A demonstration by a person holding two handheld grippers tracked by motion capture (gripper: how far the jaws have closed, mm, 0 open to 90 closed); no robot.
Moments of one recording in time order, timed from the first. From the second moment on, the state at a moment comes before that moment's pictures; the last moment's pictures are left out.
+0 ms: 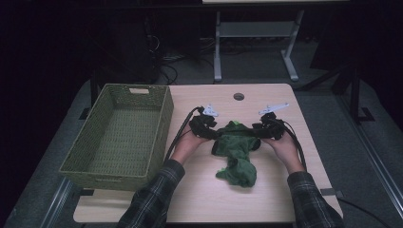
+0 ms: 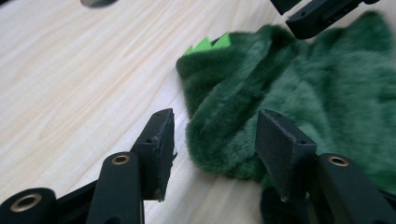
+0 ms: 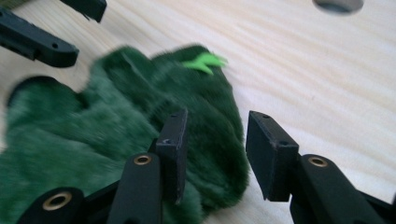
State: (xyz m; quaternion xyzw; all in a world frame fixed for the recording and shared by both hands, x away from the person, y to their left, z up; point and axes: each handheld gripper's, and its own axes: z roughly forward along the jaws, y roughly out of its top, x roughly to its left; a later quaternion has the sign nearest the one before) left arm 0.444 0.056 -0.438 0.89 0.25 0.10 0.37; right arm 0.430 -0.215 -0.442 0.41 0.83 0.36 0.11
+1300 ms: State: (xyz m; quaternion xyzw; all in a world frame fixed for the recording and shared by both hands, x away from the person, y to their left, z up) left arm 0.460 0.042 -0.394 0.88 0.26 0.11 0.39; right arm 0.438 -0.230 -0.400 0.43 0.80 0.40 0.10
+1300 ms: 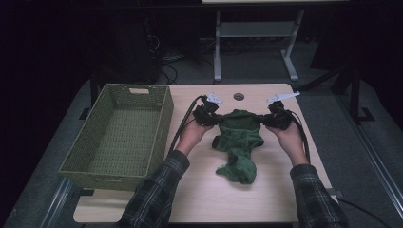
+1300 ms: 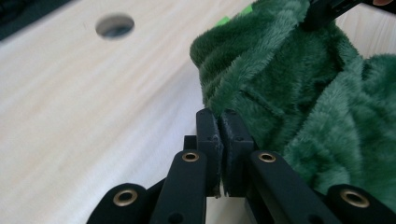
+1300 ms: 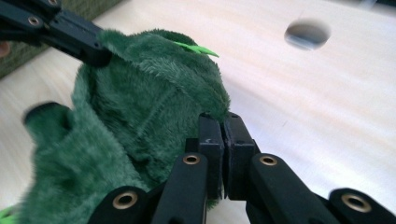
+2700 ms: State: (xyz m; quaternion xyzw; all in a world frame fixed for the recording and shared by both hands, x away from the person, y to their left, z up) left arm 0.338 0.066 -0.405 0.89 0.16 0.03 0.43; right arm 0.296 -0.232 -0.408 0.33 0.82 0.45 0.10
